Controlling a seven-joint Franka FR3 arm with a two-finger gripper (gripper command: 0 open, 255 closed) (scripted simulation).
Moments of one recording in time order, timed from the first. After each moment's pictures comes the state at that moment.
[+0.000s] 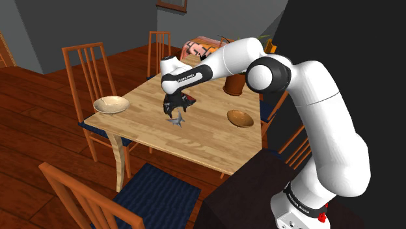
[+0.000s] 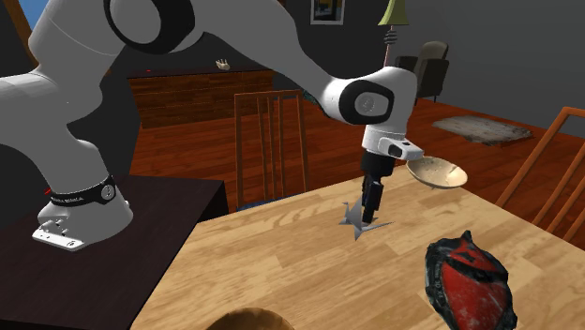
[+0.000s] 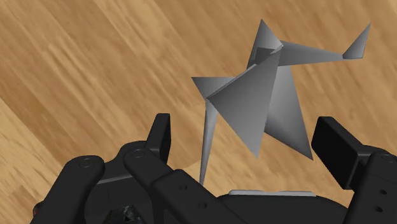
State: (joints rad) arm 0.10 0.84 0.05 -1.34 -0.26 2.03 0.41
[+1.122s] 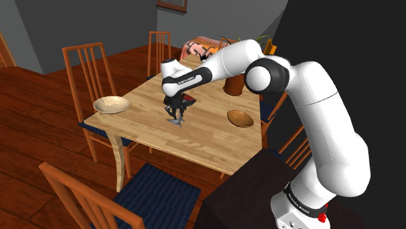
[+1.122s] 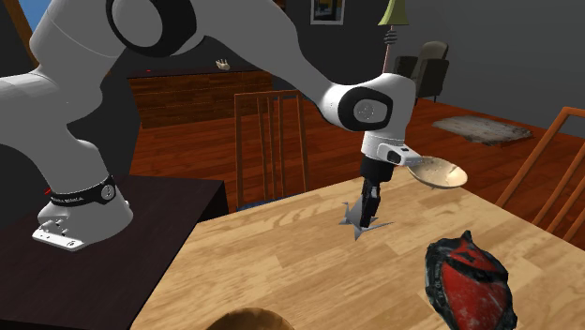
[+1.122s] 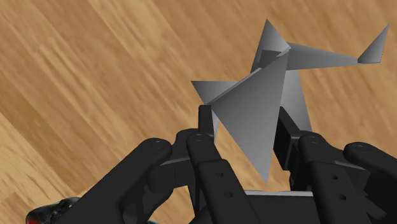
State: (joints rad) arm 0.10 0.86 0.05 -1.35 -0.26 2.05 0.41
